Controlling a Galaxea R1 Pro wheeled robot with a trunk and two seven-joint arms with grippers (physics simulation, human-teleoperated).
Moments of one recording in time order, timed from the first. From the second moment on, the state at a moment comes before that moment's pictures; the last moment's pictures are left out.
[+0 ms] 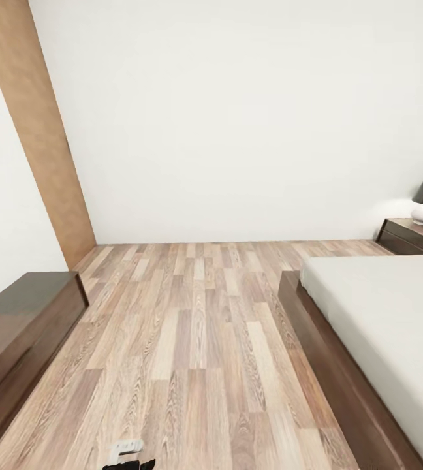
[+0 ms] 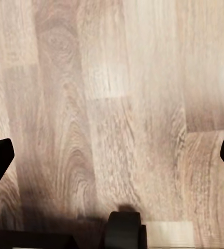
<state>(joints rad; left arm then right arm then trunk) -0.47 0.07 0.49 -0.02 -0.31 -0.11 -0.43 -0.47 -0.20 -0.22 0.08 0.11 -0.02 0.35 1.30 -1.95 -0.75</state>
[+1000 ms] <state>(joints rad) -0.47 0.07 0.49 -0.02 -0.31 -0.11 -0.43 -0.47 -0.20 -0.22 0.08 0.11 -0.02 0.35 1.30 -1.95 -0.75</state>
